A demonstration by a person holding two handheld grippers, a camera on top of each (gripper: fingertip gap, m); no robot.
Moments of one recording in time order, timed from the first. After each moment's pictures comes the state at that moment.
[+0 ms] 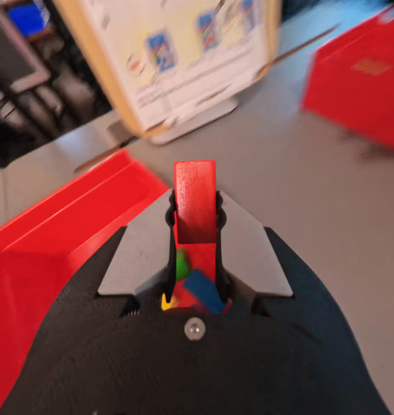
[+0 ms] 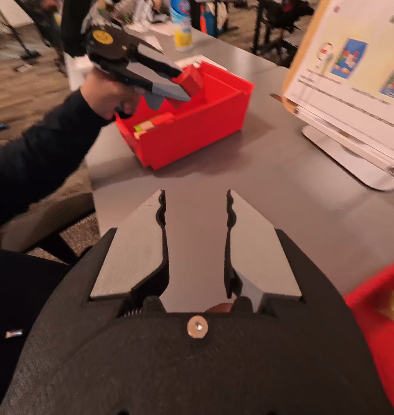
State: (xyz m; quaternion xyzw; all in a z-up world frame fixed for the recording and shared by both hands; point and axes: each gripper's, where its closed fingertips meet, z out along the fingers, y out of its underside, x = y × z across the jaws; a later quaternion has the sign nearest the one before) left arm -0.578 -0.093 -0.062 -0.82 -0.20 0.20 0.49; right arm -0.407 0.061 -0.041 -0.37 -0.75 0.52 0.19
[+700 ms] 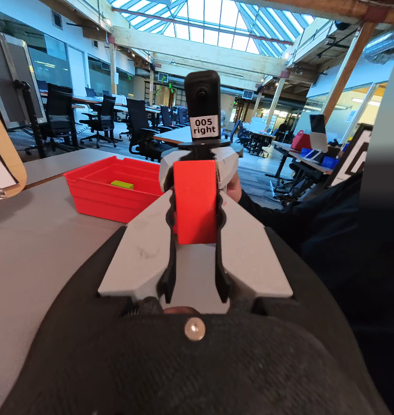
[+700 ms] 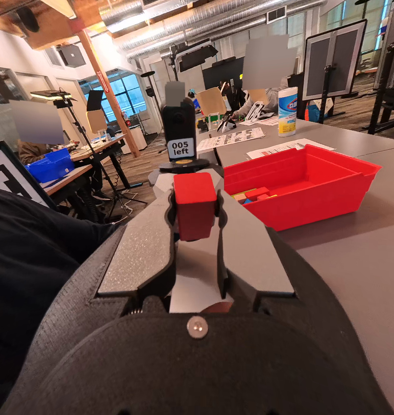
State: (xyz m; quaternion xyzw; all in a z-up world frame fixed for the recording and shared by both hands) left arm -0.368 -0.005 0.006 -0.68 0.02 -0.16 0.72; right arm -0.385 -0.032 0.017 -0.22 -0.66 0.71 0.05
